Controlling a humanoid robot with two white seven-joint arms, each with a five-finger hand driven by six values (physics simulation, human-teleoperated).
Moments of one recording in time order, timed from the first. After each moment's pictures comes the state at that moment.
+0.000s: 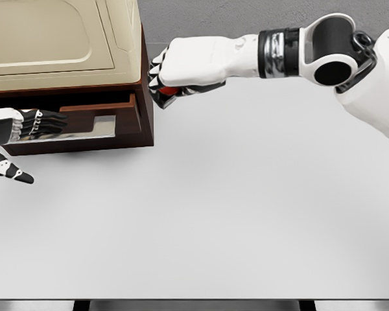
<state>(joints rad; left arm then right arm) -0.58 1.39 -0.73 -1.77 0.95 0.07 -0.61 -1.17 -0.49 0.93 -1.52 0.27 -0.52 0.61</state>
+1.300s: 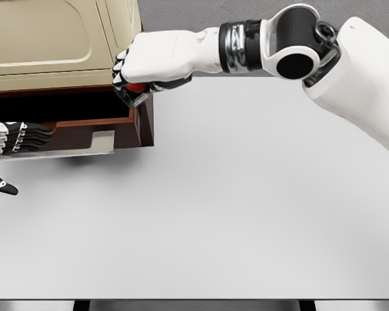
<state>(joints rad) -0.52 1.47 -0.74 -1.77 0.99 0.07 -0.61 -1.25 -0.37 1.00 -1.50 0.27 -0.42 0.61</state>
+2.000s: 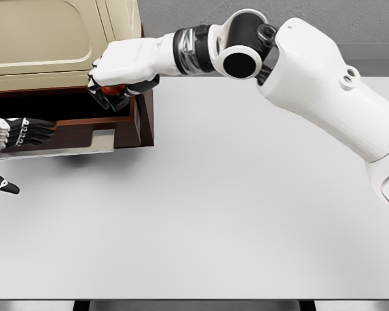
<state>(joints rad) -0.53 1.46 -0.75 -1.77 0.96 -0.06 -0.61 -1.30 -0.21 1.08 -1.31 0.30 -0.37 0.61</state>
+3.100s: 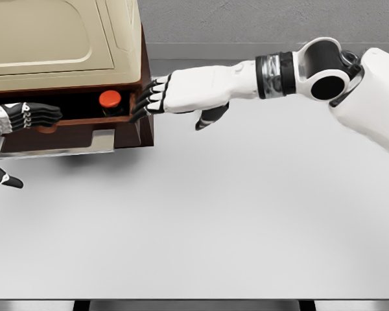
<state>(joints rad) -0.51 1.45 -0.75 -1.77 0.99 -0.34 -0.61 -1.12 -0.55 1.00 -1.47 0.13 -0.61 0.61</state>
